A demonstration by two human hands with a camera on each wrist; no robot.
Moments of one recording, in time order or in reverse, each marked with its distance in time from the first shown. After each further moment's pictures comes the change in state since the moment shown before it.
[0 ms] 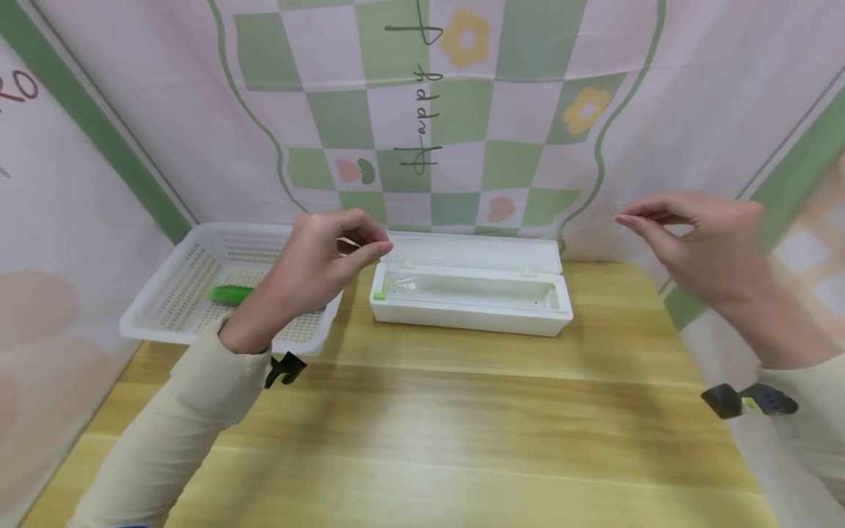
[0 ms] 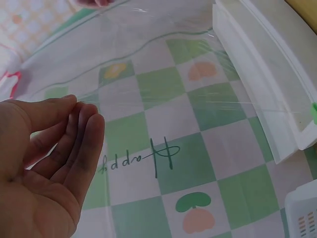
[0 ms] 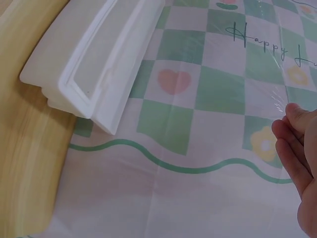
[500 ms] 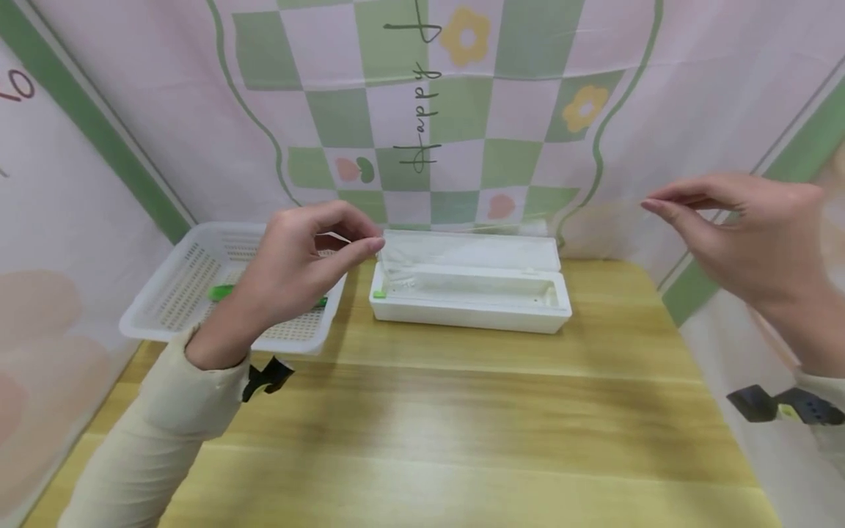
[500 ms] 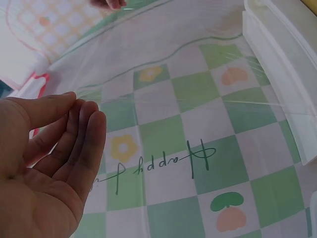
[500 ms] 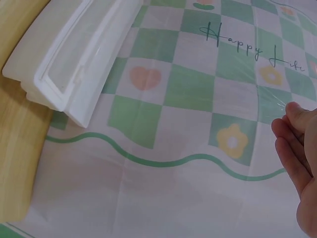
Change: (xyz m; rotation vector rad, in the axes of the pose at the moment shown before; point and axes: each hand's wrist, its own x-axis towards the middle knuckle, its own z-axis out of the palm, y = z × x) left_hand -0.015 0.023 -0.019 -0.061 0.056 0.067; right_hand 0.009 -0.018 -0.033 -0.059 0.020 0.012
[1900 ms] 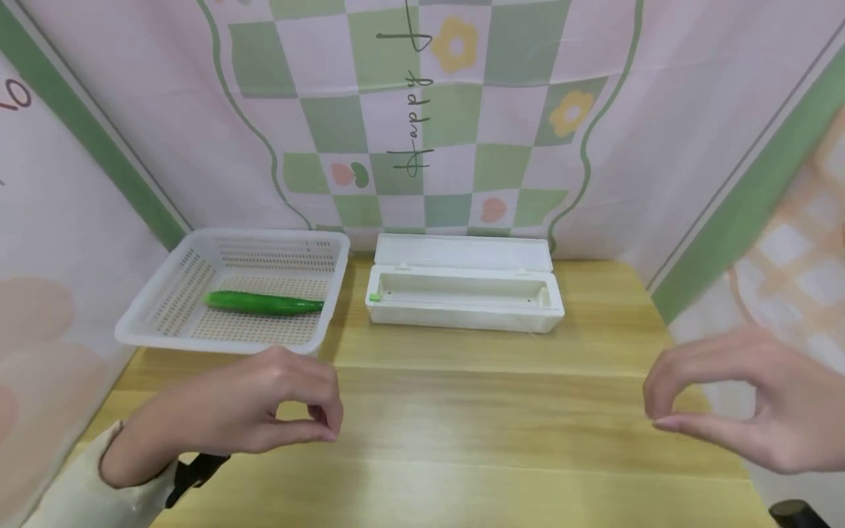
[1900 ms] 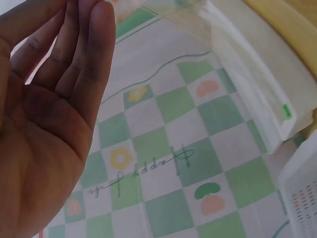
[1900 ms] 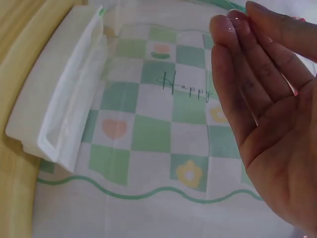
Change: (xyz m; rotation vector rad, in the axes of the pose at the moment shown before) left_hand -0.097 -0.006 -0.010 -0.106 -0.612 0.443; right_hand -0.077 -0.063 -0.038 0.822 -0.500 -0.309
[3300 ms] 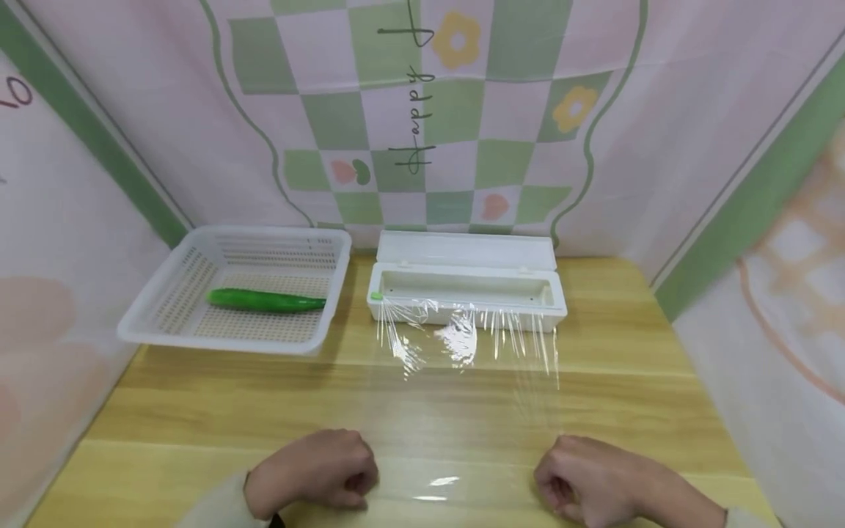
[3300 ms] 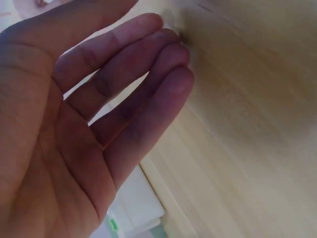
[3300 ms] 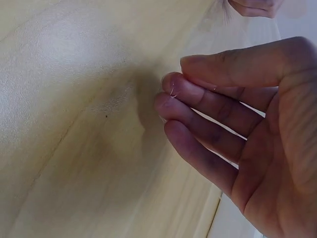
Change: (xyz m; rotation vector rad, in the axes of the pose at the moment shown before) left_hand -0.027 -0.064 0.149 0.211 -0.391 -0.386; right_hand -0.067 0.054 0.166 0.034 -0.435 0.485
